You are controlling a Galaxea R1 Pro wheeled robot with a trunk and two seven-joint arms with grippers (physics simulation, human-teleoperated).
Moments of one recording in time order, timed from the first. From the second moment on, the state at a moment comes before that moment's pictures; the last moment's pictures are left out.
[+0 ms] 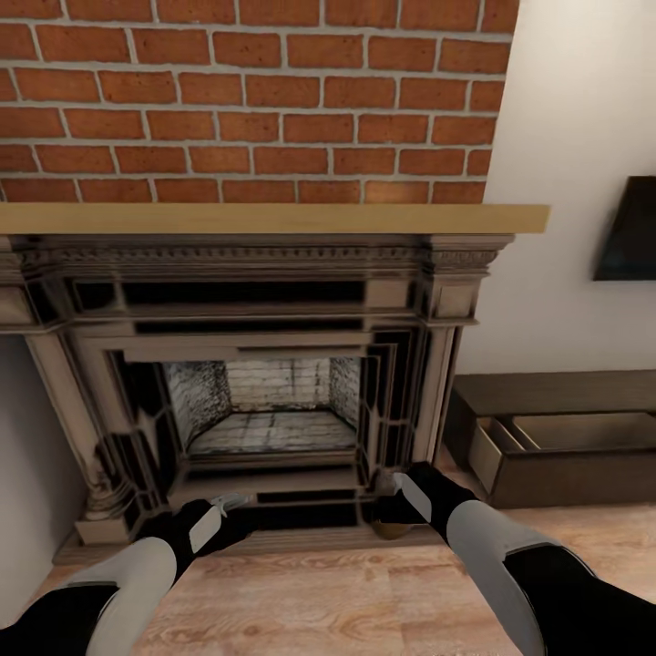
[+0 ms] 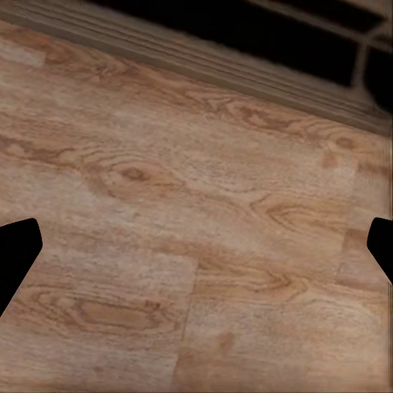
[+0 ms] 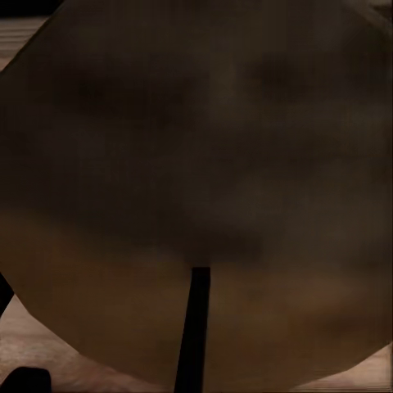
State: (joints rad) left arm -0.83 -0.01 0.03 -0.13 0.33 0.43 0.11; right arm -0.93 0.10 0.15 -0.16 -0.23 0.69 -0.04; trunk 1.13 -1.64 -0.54
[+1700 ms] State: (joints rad) left arm -0.83 -0.01 0.03 -0.12 0.33 0.43 0.11; right arm -0.93 0.10 0.15 -0.16 -0.23 0.69 -0.04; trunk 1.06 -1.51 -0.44
